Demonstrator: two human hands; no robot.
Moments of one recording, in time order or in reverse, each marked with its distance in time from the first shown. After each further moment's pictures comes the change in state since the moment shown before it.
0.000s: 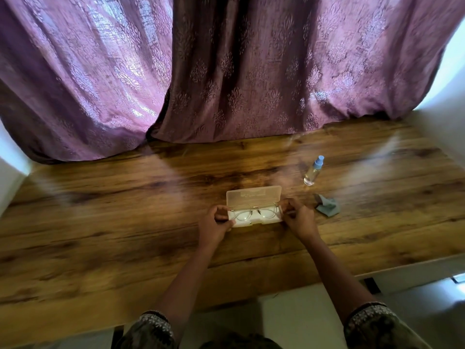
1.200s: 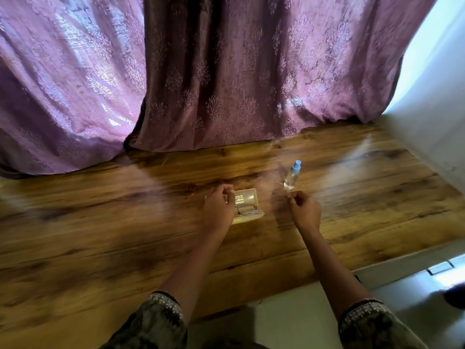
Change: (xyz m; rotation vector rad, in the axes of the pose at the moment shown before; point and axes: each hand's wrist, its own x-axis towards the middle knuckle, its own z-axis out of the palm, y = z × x) left_hand 0.015 0.073 0.051 0.290 0.184 0.270; right_hand 0.015 0.005 -0.041 0.155 0.328 0.147
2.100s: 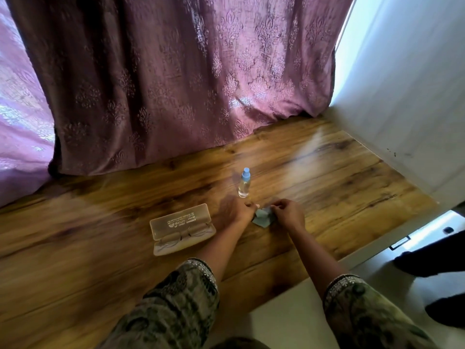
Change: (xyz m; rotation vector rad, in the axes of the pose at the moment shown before) left_hand 0.007 0.077 0.159 0.203 -0.470 -0.184; right_hand 0.074 0.078 -0.039 -0.124 -0.111 0.228
